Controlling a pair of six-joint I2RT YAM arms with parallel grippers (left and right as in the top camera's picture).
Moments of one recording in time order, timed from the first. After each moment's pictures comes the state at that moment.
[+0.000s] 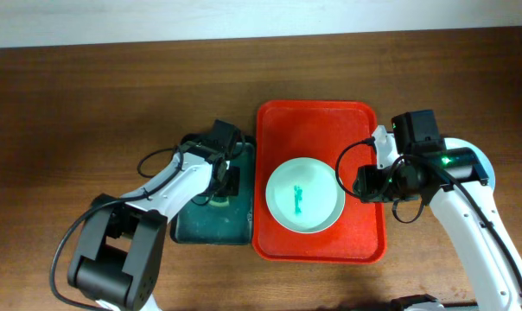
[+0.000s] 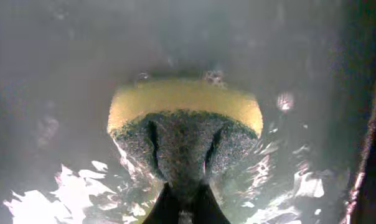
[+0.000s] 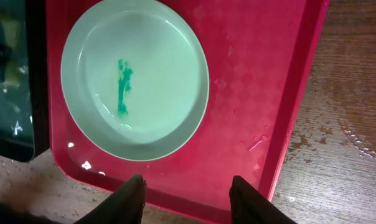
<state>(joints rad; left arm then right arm) -0.42 1.84 1.10 -0.69 -0.04 -0.30 0.10 1.30 1.11 -1.11 -0.23 0.09</state>
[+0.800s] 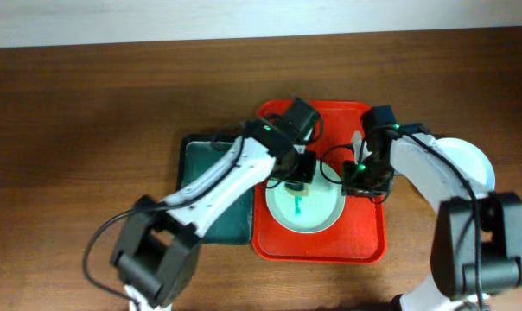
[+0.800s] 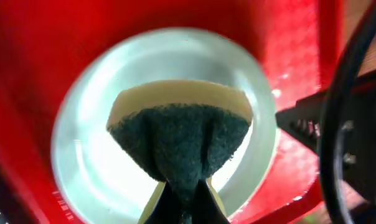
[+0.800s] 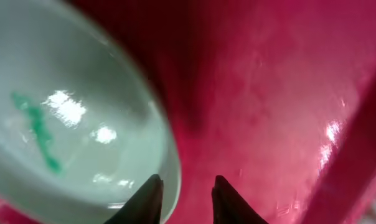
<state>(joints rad) -0.72 1.98 1.58 -0.87 0.21 -0.45 0.09 1.78 1.11 -0.94 -0.24 0.15</state>
